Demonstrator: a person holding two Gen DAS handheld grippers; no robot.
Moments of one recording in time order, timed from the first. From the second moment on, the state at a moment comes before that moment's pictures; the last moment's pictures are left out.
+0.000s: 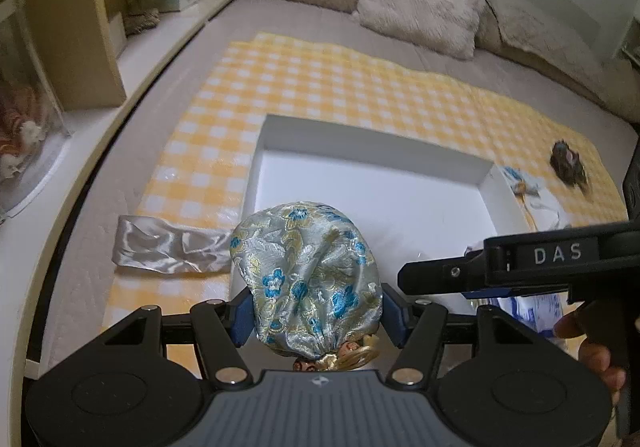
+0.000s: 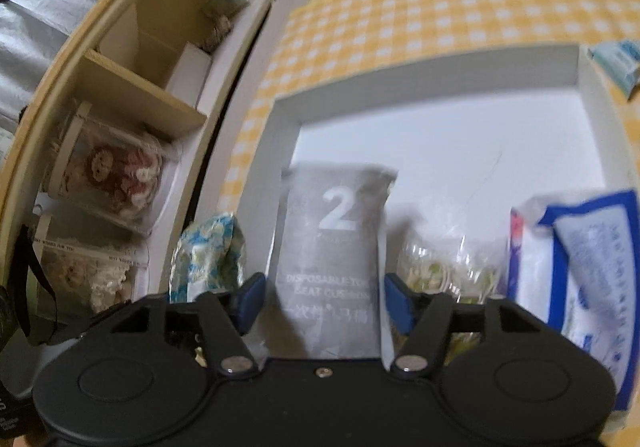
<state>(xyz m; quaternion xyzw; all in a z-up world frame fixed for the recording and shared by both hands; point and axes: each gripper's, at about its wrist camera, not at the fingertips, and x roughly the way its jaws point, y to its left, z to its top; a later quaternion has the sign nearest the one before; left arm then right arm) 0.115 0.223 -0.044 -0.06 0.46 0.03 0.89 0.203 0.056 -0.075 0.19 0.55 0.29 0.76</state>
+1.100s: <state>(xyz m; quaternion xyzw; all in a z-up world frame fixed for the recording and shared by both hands) 0.120 0.208 -0.060 -0.01 0.51 0.01 0.86 0.189 0.028 -0.055 0.04 0.53 0.31 0.79</state>
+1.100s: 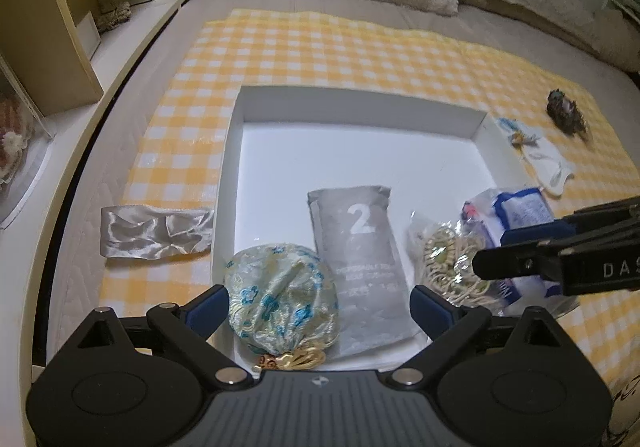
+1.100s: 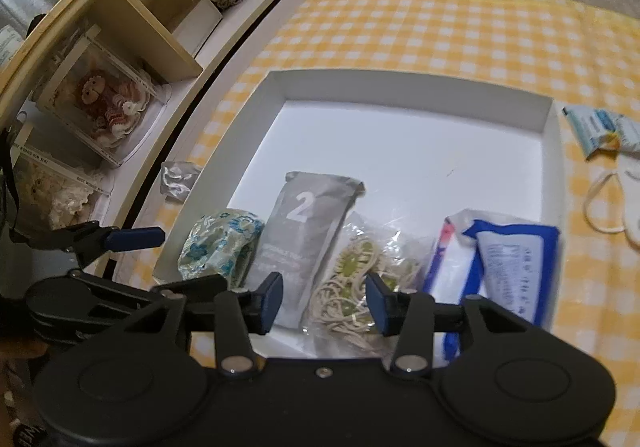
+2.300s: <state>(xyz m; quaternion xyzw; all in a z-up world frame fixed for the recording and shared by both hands) 0.098 0.176 -0.009 -0.03 0.44 0.01 0.90 0.148 -0.058 -0.001 -0.01 0.42 0.26 0.87</state>
